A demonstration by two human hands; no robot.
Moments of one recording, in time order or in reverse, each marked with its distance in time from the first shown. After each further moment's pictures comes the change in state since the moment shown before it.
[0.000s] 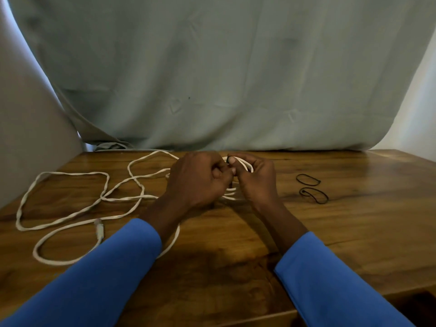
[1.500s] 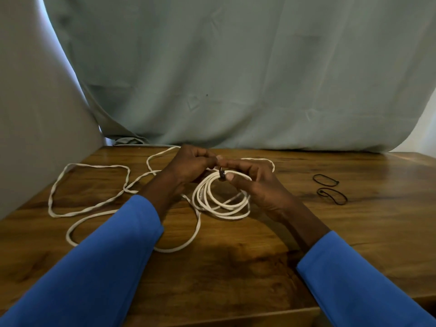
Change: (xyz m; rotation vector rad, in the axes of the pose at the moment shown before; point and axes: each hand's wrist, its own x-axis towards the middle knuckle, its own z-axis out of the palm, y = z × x) left_hand 0.017 -0.055 -0.010 -0.808 -0.223 -0.601; right_hand -0.029 -0.032 0.009 0.184 -0.529 0.127
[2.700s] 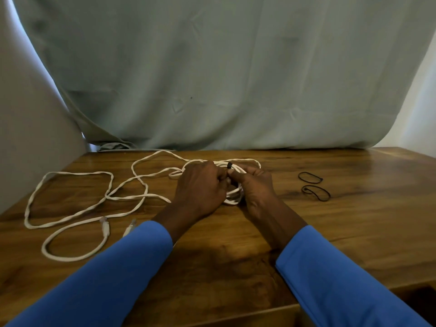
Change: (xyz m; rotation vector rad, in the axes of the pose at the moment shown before) left_hand -0.032 -0.005 0.056 1.017 0.158 0.458; right_hand 0.020 0.029 -0.012 0.353 0.568 0.300
